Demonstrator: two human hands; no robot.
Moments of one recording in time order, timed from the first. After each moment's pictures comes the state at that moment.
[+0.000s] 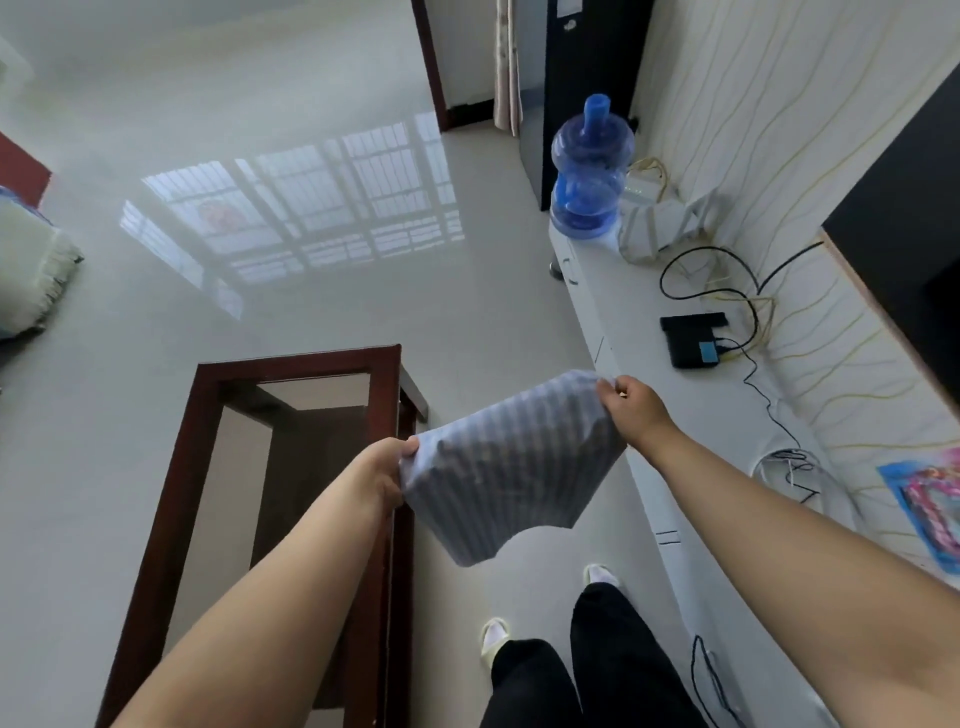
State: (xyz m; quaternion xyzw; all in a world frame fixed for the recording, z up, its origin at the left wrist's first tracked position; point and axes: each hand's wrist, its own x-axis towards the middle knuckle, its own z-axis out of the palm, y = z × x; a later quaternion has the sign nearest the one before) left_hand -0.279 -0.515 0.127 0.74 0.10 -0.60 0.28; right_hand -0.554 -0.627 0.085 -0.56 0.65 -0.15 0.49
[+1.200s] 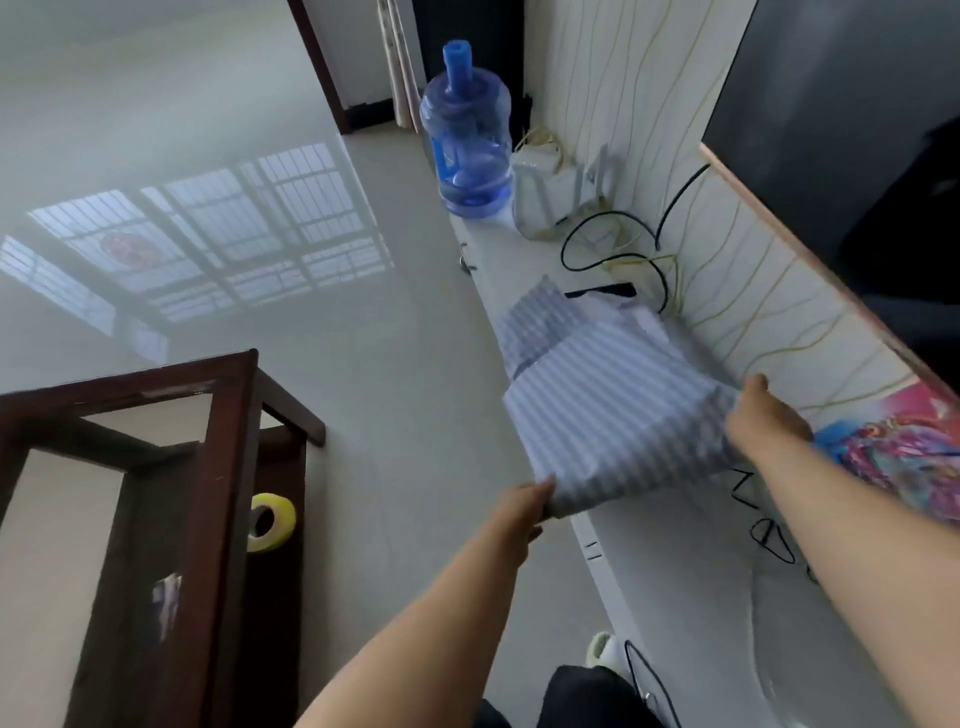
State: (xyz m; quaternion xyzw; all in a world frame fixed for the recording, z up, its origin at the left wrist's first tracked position) left_hand -0.595 -0.569 -0.147 0.67 -0.14 -0.69 0.23; right_hand -0.848 -0.688 -0.093 -0.49 0.84 0.09 0.20
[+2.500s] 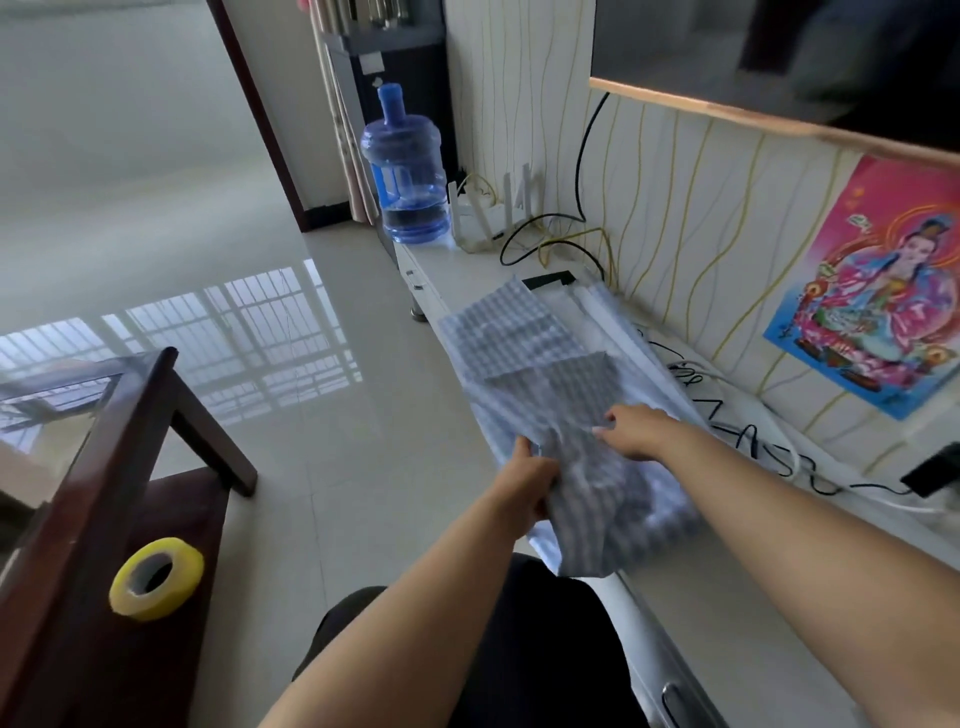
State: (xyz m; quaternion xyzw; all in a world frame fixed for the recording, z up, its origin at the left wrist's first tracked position) left_hand -0.660 -0.508 -0.301 0.53 -0.34 -0.68 0.37; right_hand -0.820 -0.567 -0.271 -0.66 0.71 0.10 0.22
